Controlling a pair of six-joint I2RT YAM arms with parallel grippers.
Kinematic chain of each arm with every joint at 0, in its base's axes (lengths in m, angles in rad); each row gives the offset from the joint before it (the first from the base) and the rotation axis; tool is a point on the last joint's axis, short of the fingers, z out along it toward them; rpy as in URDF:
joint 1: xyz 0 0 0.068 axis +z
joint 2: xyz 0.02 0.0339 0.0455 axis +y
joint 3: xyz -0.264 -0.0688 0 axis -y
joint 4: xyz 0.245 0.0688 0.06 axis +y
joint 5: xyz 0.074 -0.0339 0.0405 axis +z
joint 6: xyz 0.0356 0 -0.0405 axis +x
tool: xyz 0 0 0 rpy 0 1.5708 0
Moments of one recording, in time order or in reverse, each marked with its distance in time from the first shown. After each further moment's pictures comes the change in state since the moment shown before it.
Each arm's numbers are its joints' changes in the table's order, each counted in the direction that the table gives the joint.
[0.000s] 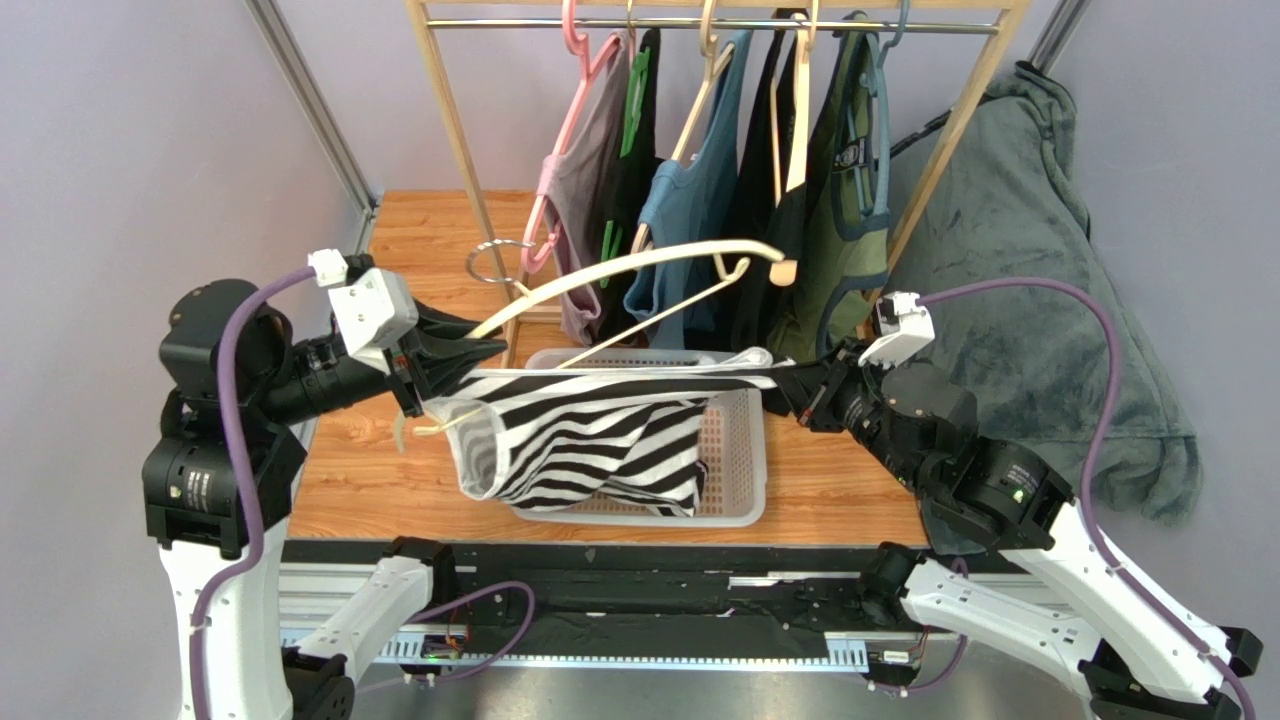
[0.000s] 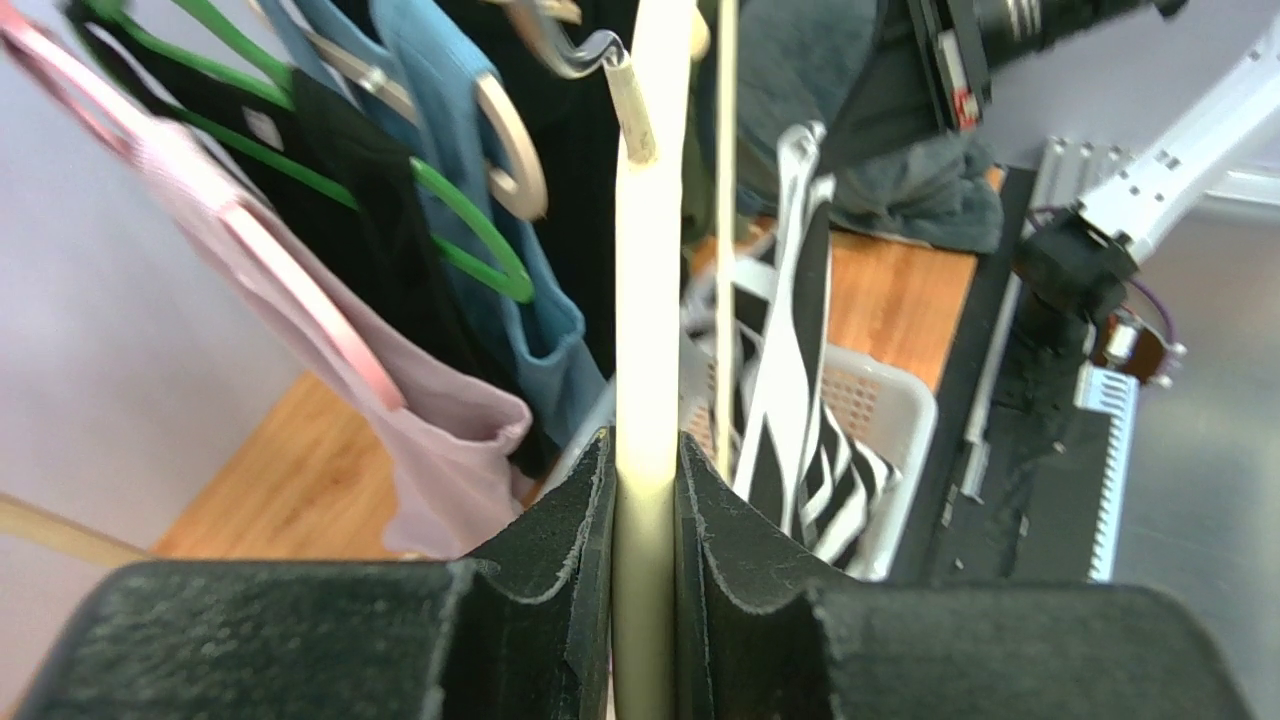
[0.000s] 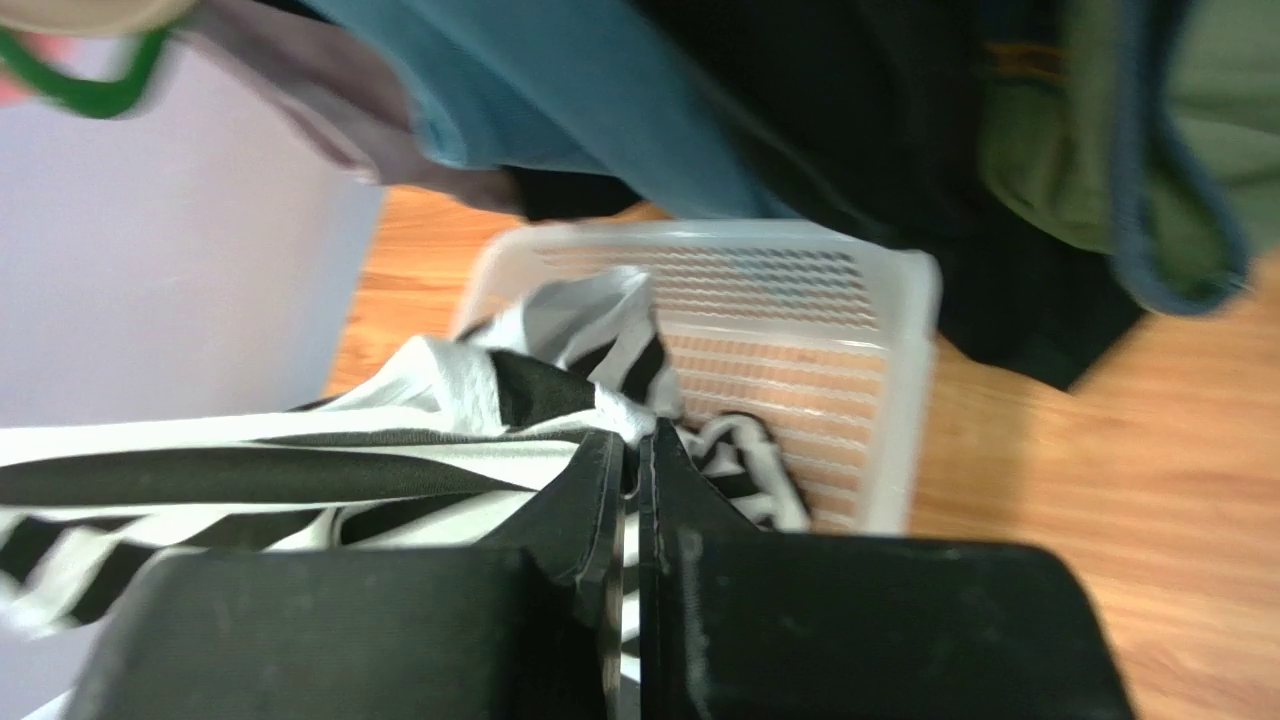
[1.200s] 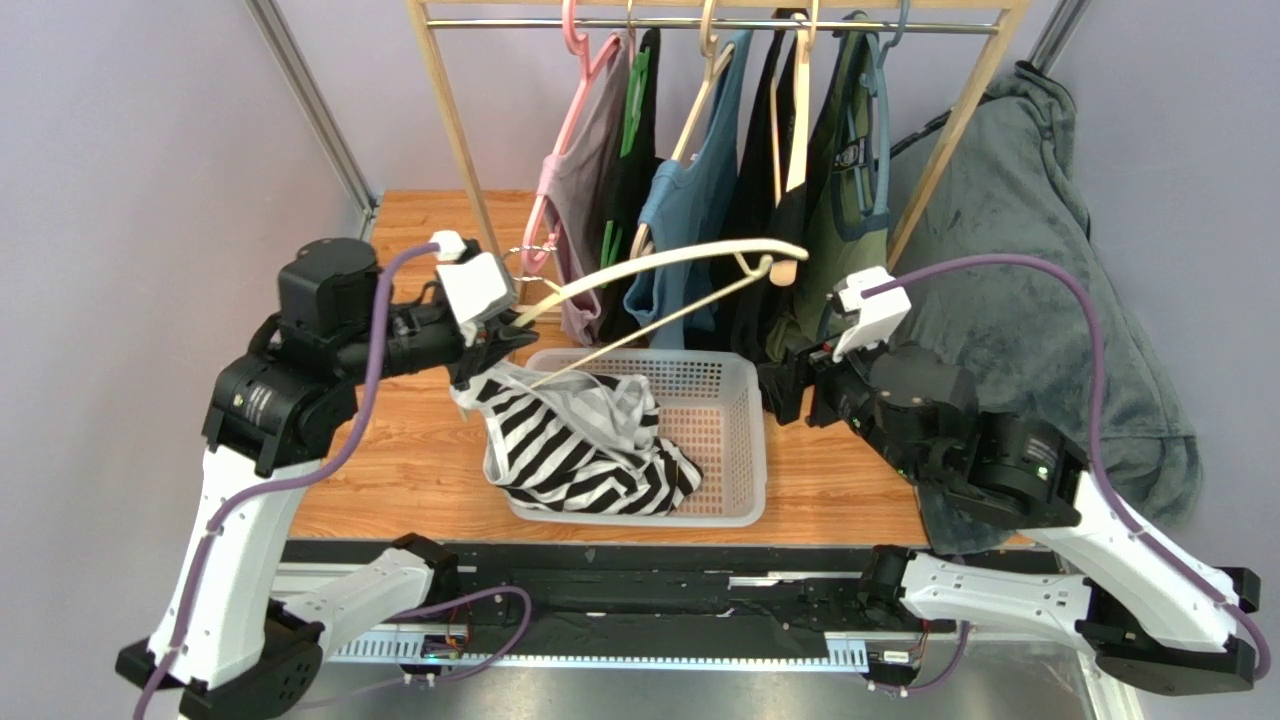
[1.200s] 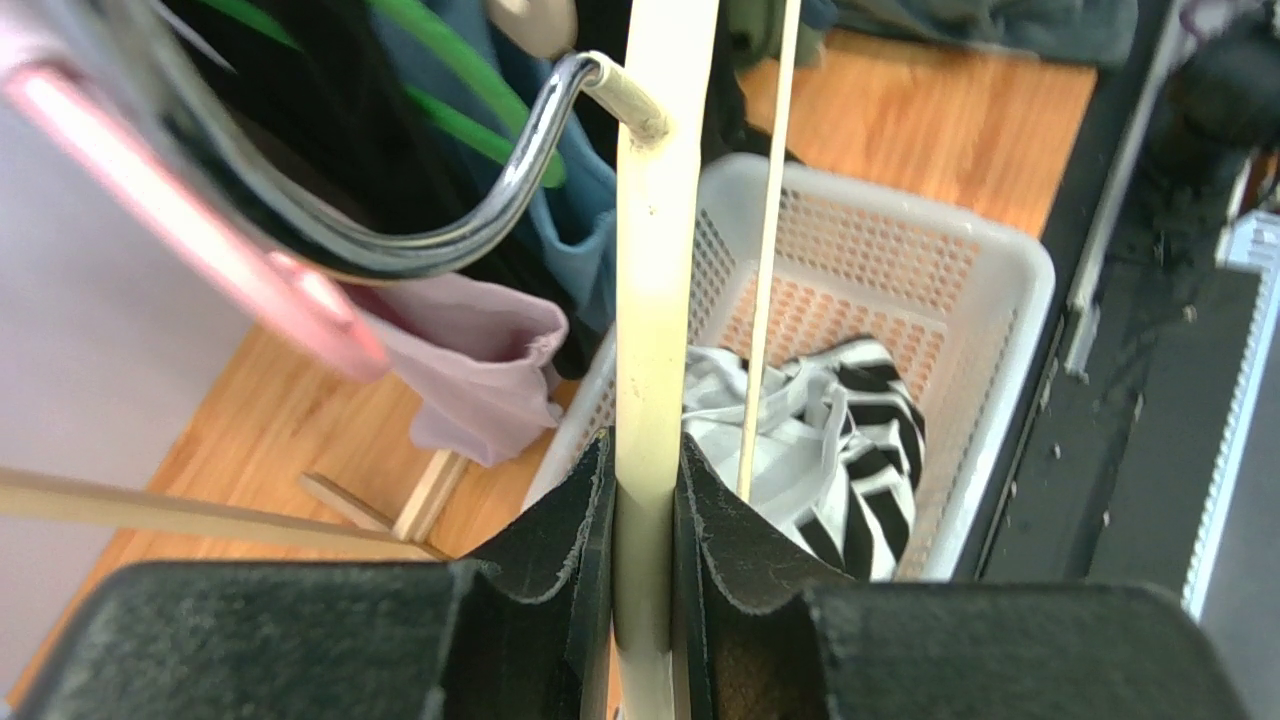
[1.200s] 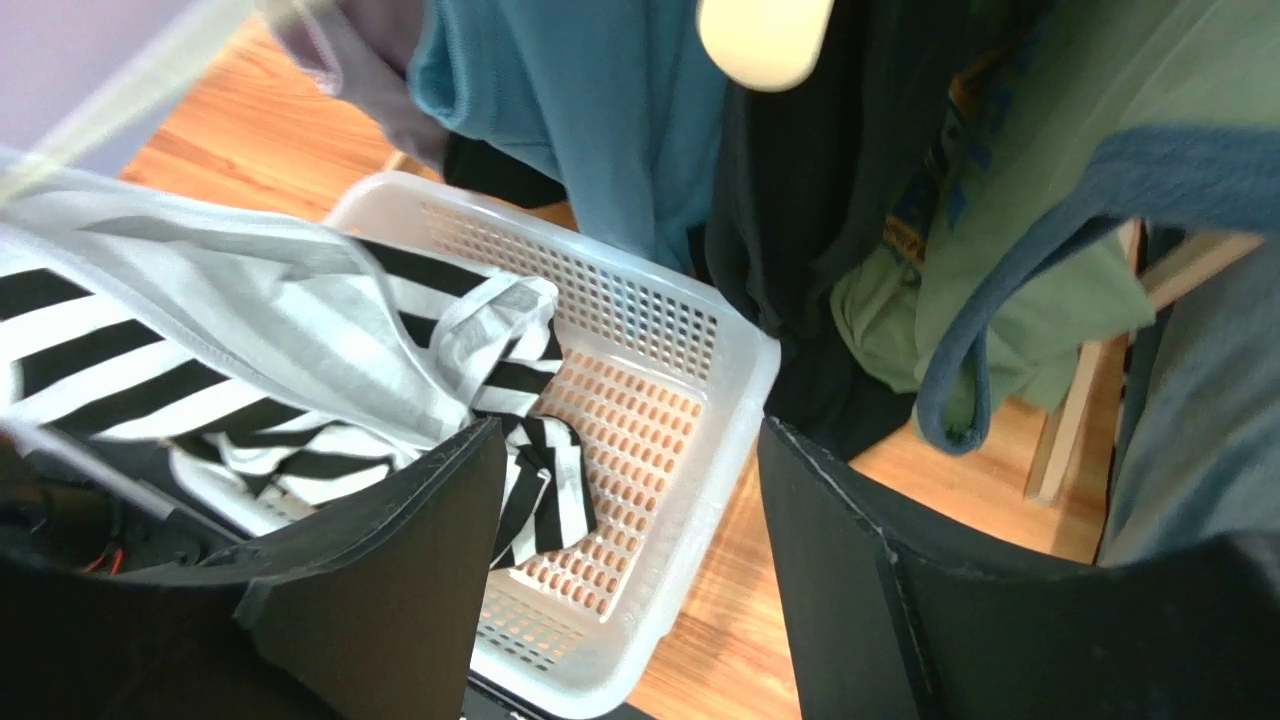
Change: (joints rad) left arm -0.248 0.120 -0.061 0.041 0.337 0.151; right arm 0.191 0.154 0.245 0.169 -0.196 -0.381
